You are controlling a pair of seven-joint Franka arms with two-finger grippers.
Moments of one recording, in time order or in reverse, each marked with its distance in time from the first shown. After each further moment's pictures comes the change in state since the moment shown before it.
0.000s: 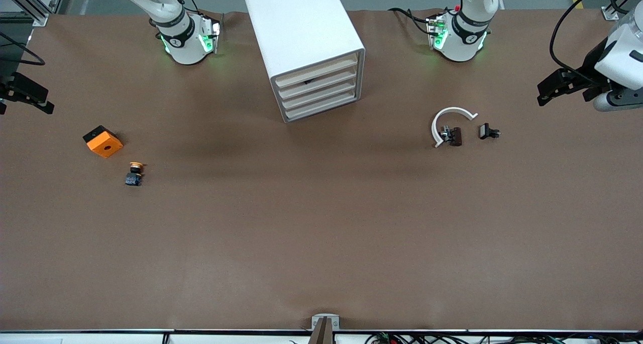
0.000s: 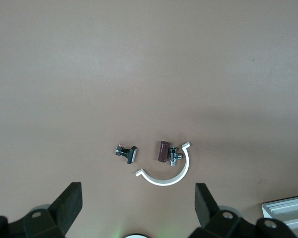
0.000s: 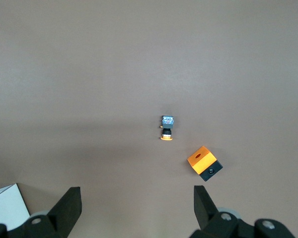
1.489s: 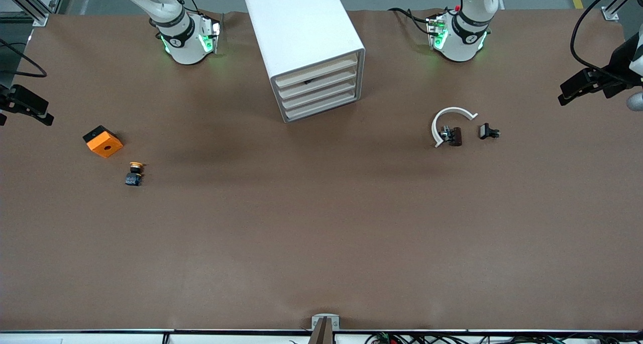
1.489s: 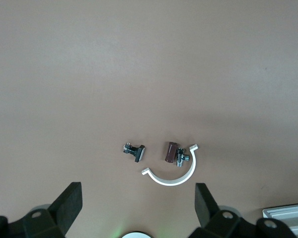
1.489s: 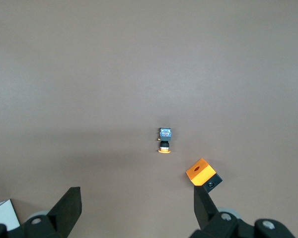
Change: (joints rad) left arm 0.012 0.003 0.052 0.023 0.002 -0.023 -0.002; right arm -0.002 0.000 -0.005 -0.044 0.000 0.084 0.000
